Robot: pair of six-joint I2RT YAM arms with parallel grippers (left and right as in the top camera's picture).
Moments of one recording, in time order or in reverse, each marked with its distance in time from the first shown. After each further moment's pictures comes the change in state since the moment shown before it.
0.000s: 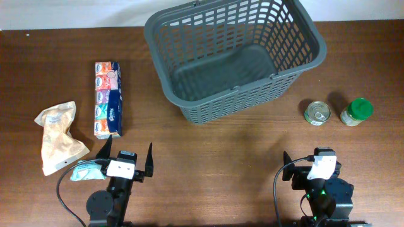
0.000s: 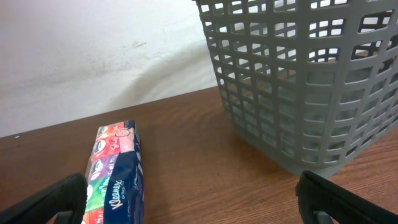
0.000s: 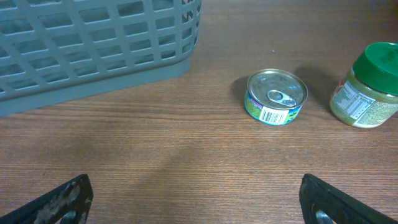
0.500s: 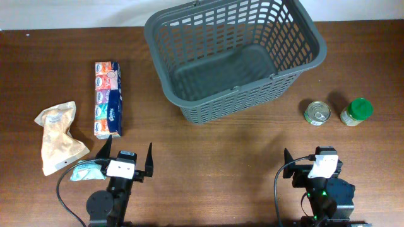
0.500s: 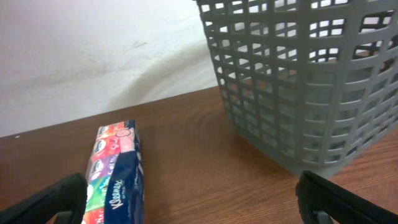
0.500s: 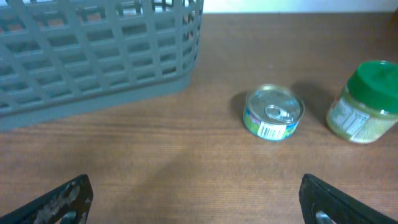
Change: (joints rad) left arm 0.000 0.000 0.000 0.000 -0.005 0.000; right arm 0.000 0.000 0.000 0.054 0.000 0.000
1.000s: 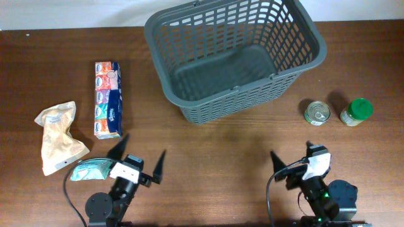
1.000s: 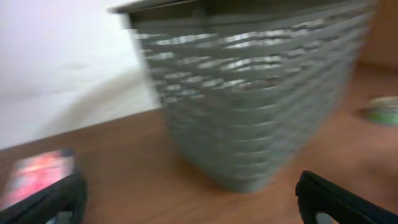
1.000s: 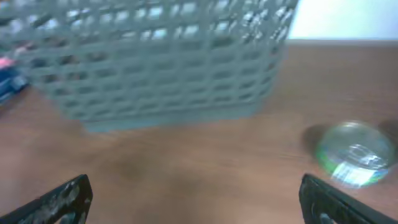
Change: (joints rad) left arm 0.000 0.000 0.000 0.054 0.266 -0.088; right arm 0.000 0.000 0.010 0.069 -0.278 0.000
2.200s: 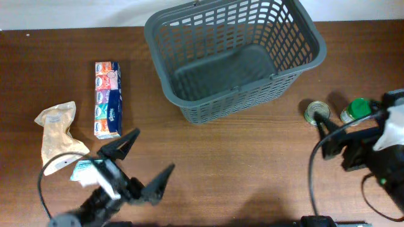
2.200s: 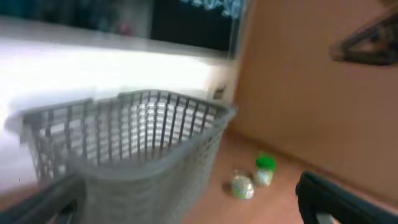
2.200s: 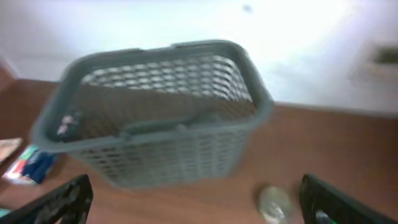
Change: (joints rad) left arm 0.000 0.217 0.531 -0.099 0.322 -0.374; right arm 0.000 0.849 1.460 -0.698 0.090 -0.031
